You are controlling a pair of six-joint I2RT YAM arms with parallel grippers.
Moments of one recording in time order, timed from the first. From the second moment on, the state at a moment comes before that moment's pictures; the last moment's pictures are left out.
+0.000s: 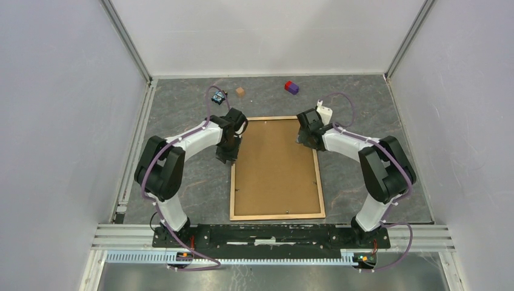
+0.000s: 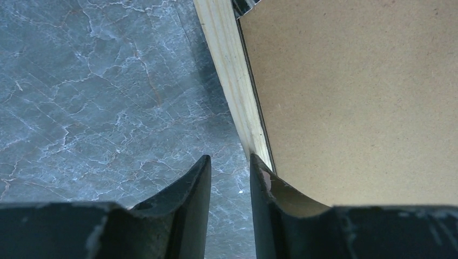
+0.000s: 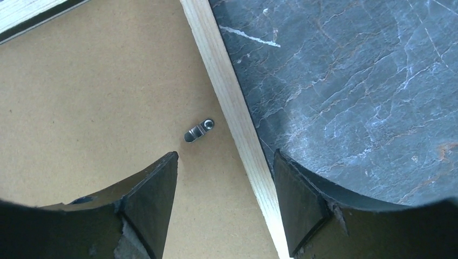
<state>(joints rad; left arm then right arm) -0.51 1.78 1.20 -0.80 -0.10 -0.26 0.47 1.73 1.02 -0.29 0.43 0.71</state>
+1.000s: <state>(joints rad) -0.52 1.79 1.22 -0.82 -0.10 -0.26 0.44 1.82 1.11 -0.34 0.42 0.74</state>
